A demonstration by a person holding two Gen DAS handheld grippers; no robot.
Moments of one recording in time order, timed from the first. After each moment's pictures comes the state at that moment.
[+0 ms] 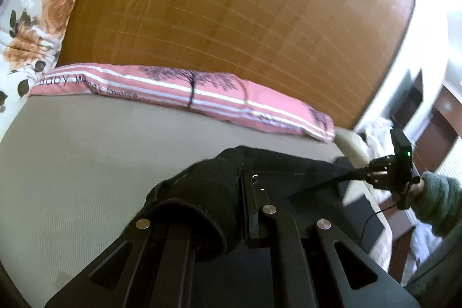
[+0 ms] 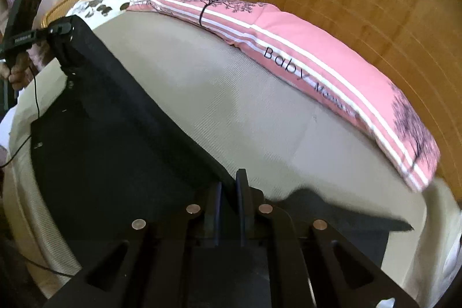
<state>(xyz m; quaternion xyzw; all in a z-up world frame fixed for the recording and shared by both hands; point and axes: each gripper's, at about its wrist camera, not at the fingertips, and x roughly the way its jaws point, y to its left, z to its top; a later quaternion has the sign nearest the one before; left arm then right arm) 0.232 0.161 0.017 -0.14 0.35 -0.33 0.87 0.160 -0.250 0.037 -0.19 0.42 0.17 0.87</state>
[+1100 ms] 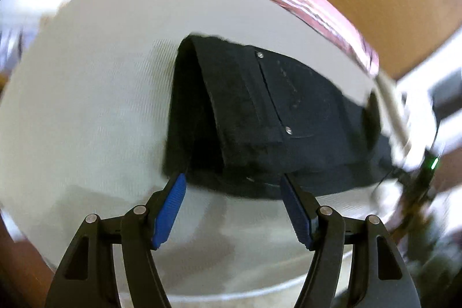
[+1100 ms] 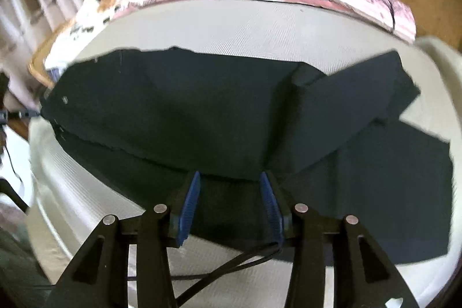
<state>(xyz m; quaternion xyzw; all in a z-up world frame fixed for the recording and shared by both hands) 0.076 0.214 -0.036 -0.18 0.57 -0.18 0.78 0.008 -0.258 -0.066 0.03 0.45 0.11 0.89</state>
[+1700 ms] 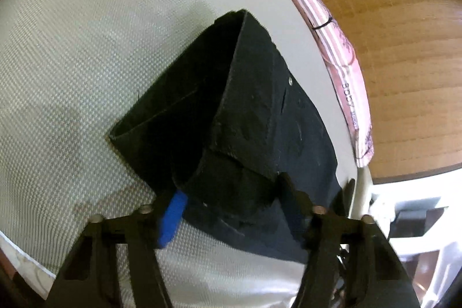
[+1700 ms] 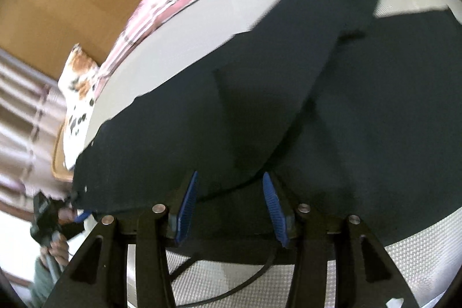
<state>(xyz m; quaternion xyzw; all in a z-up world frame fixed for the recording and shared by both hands) 0.089 0.200 -0.082 -0.40 0.54 -0.07 0.73 0.033 -0.326 -0.104 0.29 0.45 0.06 0.84</state>
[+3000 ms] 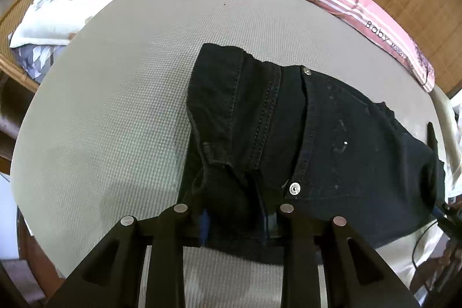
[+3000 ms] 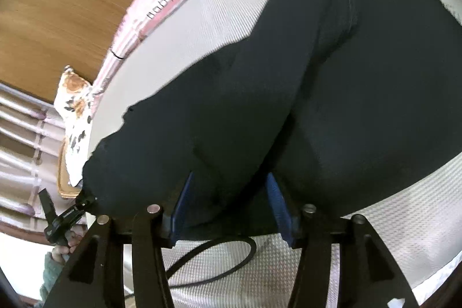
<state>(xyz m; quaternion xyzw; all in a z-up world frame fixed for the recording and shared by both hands) 0.135 0.171 -0.060 -0.08 0.56 -0.05 0.82 0.001 -0.353 -0.092 0.32 0.45 0.05 0.84</state>
